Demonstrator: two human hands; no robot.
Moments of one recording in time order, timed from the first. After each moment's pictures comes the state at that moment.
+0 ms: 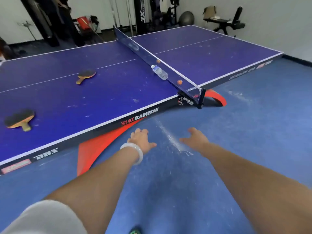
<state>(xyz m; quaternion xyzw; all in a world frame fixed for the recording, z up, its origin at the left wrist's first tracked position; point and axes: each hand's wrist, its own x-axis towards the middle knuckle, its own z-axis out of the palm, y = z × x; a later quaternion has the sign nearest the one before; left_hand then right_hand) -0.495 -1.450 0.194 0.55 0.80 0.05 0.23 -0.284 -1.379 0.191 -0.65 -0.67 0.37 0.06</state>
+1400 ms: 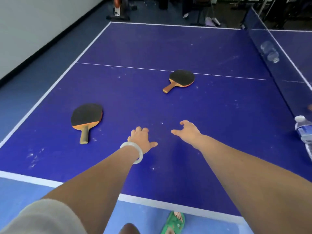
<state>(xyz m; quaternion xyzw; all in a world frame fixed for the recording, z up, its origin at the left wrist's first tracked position) -0.997 -1.234 0.136 0.26 0.94 0.06 0.22 -0.915 -1.059 0.131 -0.42 -0.82 0.38 -0.10</state>
